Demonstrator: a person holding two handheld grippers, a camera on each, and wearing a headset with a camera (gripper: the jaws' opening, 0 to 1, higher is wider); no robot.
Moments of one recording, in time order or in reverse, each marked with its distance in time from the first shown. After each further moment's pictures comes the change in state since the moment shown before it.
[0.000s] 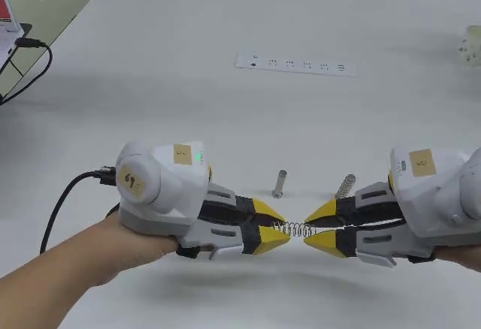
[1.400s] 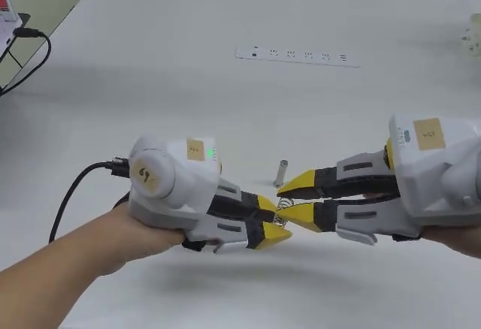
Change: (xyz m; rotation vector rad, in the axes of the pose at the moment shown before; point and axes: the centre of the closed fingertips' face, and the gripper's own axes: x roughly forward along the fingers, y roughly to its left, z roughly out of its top) left arm 0.007 -0.001 -0.009 0.033 0.054 -0.008; right arm 0.002 0.008 0.060 -0.092 -0.153 -0.019
